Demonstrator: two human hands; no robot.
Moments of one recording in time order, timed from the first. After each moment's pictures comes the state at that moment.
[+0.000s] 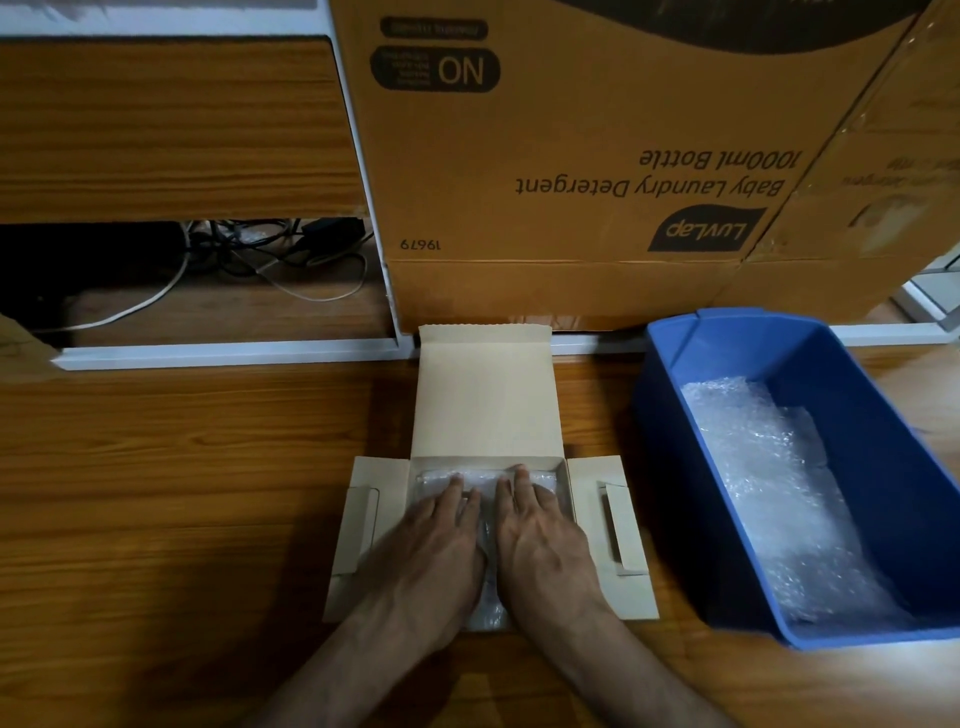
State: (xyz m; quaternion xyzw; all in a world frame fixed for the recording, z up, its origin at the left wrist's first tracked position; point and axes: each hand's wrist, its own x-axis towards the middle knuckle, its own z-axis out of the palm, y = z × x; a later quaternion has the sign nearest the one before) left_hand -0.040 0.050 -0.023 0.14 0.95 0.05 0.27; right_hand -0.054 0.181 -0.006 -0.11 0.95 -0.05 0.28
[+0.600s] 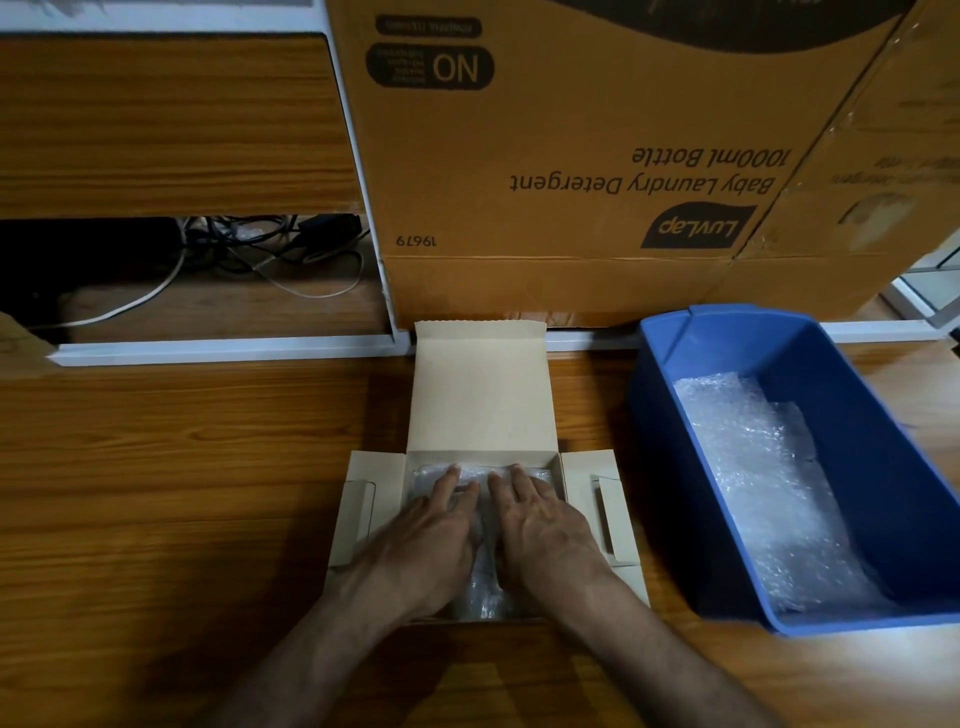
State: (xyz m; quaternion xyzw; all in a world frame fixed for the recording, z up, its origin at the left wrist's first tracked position) left_hand -0.051 0.043 -0.015 0.10 0.94 0.14 0.29; right_hand -0.058 0.192 -0.004 -0.14 0.95 -0.07 0.27
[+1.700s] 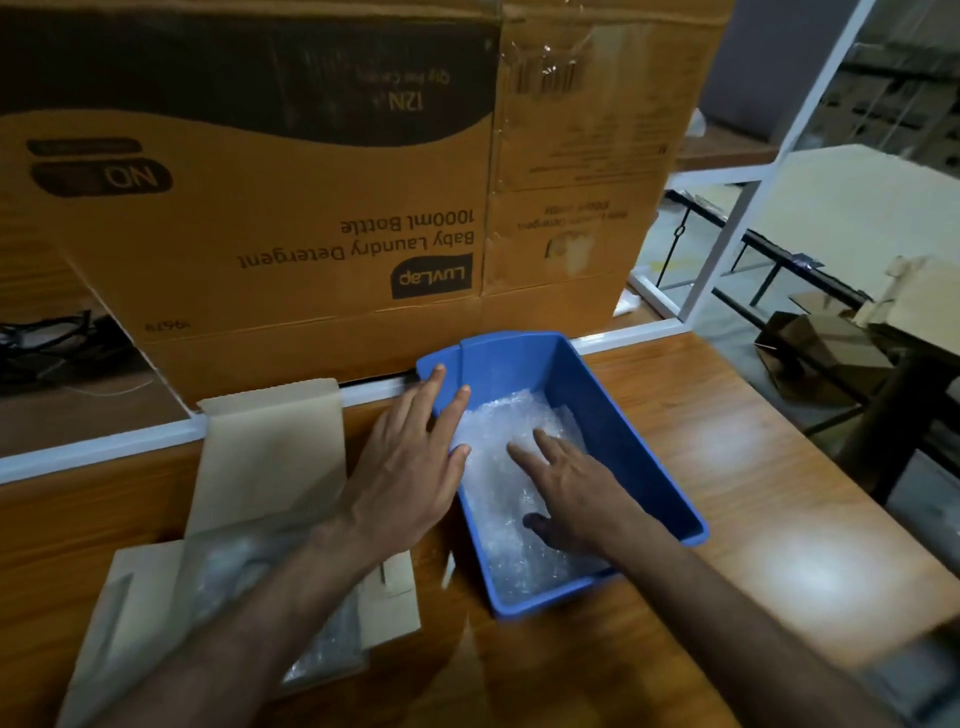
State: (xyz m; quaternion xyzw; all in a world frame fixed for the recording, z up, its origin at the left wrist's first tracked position) left_hand -0.105 0.236 0.037 0.30 0.94 0.09 -0.11; right_hand -0.053 0.451 0.029 -0.06 0.99 0.00 0.15
